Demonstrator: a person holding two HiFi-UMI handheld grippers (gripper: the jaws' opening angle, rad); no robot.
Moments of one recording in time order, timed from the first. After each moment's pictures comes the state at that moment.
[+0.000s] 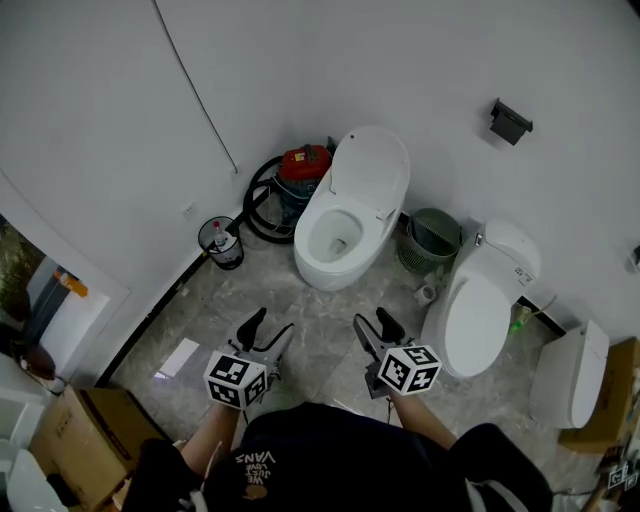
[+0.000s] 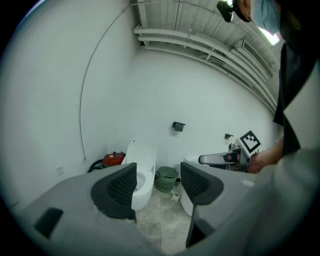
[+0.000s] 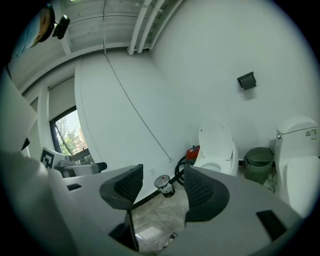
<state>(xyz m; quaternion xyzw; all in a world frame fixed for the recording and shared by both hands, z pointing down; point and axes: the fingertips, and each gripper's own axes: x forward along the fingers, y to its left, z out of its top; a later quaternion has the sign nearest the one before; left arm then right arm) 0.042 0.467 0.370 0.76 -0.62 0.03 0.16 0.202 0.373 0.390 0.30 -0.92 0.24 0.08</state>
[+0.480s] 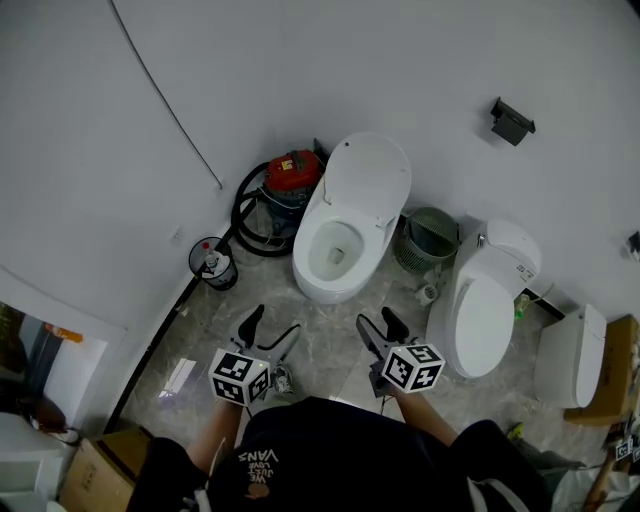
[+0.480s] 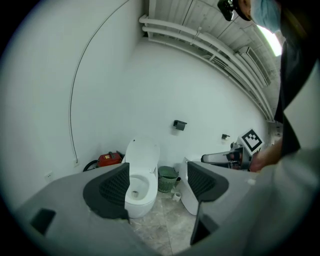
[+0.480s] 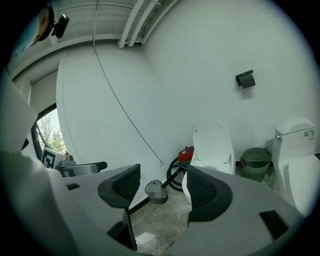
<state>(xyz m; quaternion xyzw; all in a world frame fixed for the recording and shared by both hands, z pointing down) -0.065 0.362 0.385 0.80 -0.58 0.04 0.18 0.113 0.289 0.399 0.36 -0.89 0.25 0.10</state>
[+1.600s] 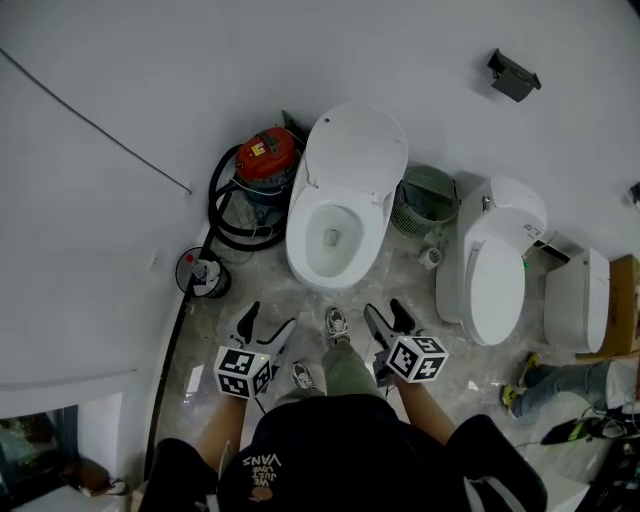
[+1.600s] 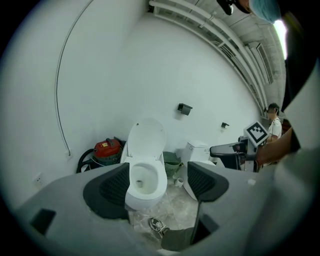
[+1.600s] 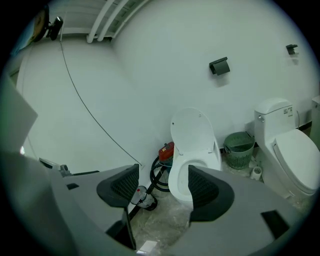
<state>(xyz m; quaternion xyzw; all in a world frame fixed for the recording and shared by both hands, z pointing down) -0.146 0.235 0.475 0.82 -0.52 0.10 0.24 0.076 0.192 0.475 0.48 -0.81 0.32 0.09</state>
